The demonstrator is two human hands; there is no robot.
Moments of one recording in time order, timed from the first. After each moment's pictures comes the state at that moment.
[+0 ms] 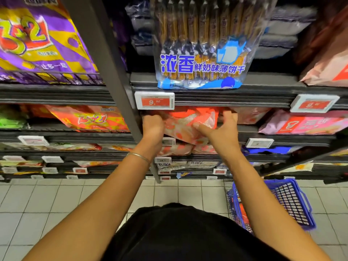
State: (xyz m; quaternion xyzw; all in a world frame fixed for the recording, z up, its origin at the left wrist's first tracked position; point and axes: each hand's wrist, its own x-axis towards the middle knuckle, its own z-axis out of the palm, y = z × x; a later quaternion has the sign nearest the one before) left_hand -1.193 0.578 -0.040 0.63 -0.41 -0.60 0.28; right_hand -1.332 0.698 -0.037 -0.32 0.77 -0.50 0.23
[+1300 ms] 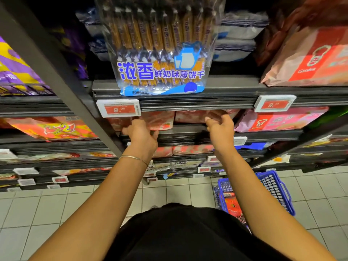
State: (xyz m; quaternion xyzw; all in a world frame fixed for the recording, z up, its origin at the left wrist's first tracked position) left_hand -1.243 0.607 -0.021 0.60 -0.09 -0.68 0.41; right_hand -1.396 0.716 -0.044 -0.15 0.77 -0.57 0.25
